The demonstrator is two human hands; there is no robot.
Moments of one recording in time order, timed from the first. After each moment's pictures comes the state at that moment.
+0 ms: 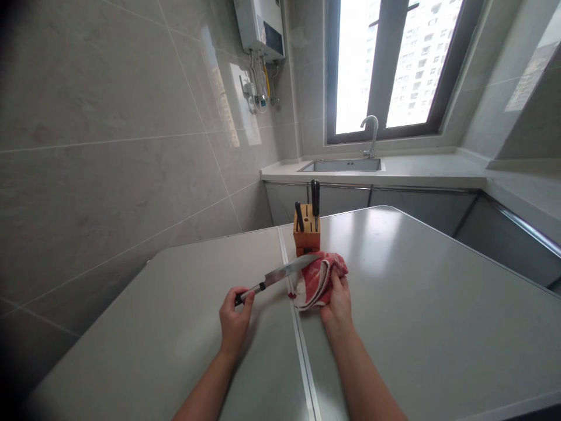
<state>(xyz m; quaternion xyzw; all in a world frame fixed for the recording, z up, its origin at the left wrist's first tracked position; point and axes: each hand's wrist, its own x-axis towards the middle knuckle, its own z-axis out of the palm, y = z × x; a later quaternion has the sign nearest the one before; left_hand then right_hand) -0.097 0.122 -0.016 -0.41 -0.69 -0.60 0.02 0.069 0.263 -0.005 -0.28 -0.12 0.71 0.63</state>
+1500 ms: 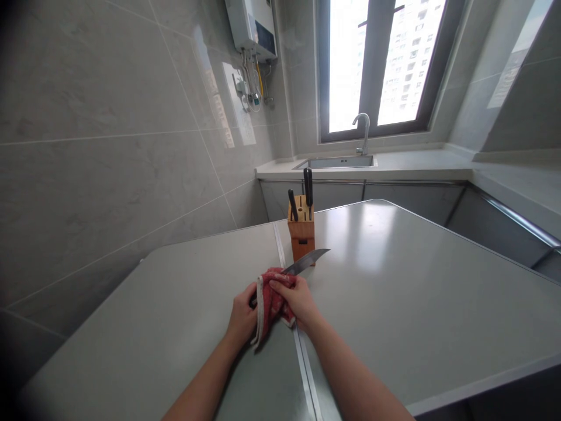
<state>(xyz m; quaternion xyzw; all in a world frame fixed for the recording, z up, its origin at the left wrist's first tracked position) -0.073 0.124 -0.010 -0.56 -0.63 -0.53 -0.13 0.038 0.208 -0.015 -0.22 -0.46 0.77 0.39</state>
